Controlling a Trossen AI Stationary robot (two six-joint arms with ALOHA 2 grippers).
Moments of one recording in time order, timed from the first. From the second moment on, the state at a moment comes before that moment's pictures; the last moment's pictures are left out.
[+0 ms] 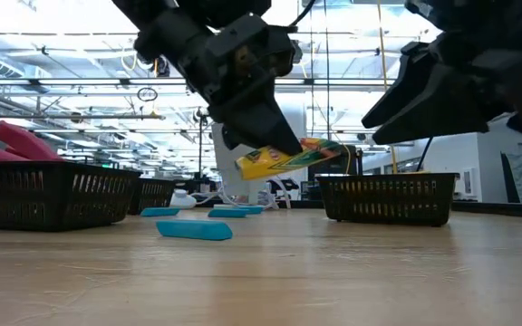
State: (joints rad) left arm -0.12 1.86 1.14 -0.03 0.09 -0.24; right arm 0.61 1.57 0.73 0.00 0.86 0.15
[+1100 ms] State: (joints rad) left arm 0.10 1.86 1.24 0.03 0.29 0.09; right arm 0.46 1.50 0.69 -0.25 1.03 0.25
